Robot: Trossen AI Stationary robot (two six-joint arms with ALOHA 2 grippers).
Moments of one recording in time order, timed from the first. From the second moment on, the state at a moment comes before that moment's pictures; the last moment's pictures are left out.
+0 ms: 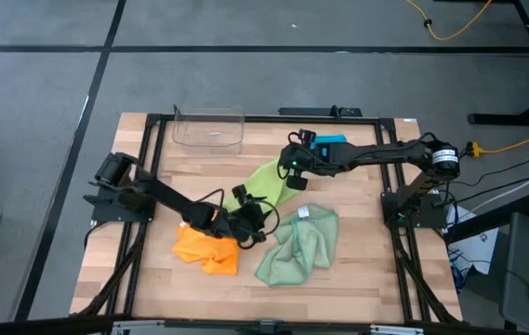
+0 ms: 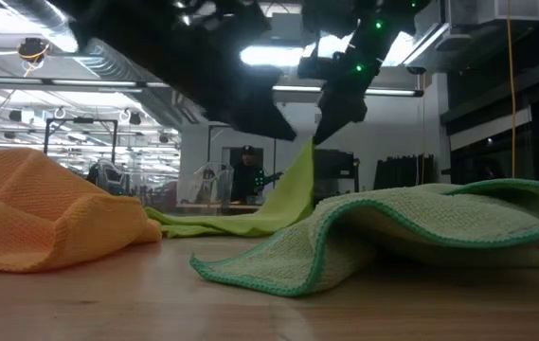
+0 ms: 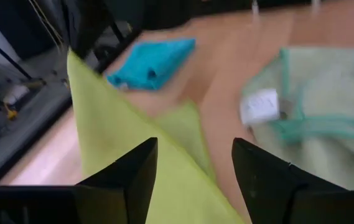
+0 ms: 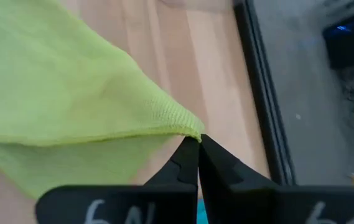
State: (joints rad) left arm -0.30 1.80 0.93 0.29 -0.85 -0.12; right arm -0.14 1.66 1.21 -0.52 0.46 -0.19
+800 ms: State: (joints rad) left arm -0.12 1.83 0.93 0.40 -0.85 -0.07; right arm -0.14 1.66 1.35 -0.58 0.40 -0.19
